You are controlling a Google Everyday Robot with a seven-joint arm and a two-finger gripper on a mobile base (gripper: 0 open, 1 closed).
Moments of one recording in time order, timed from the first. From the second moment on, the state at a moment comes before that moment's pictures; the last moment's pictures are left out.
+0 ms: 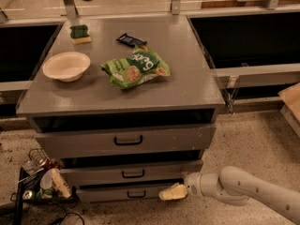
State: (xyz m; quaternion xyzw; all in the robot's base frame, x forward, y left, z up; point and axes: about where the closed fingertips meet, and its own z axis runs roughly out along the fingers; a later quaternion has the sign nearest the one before) arm 0.481 -0.095 0.411 -0.26 0.84 0.37 0.28
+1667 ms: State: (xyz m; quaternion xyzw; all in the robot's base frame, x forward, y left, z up) arm 0.502 -0.088 0.423 -0.24 0.85 0.34 0.33
